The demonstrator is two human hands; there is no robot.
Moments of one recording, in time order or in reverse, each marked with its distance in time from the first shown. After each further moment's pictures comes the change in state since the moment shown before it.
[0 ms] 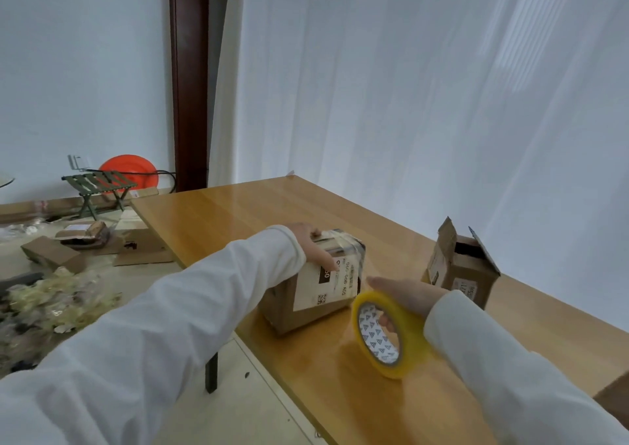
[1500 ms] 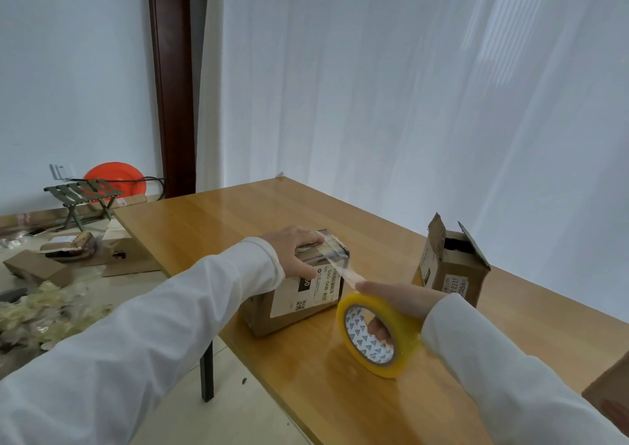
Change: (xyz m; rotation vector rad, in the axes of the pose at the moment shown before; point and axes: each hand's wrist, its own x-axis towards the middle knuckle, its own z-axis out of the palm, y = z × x) left_hand 0.008 -0.019 0.008 0.200 0.051 0.261; right_hand 0.016 0.007 -0.011 -0.076 -0.103 -0.033
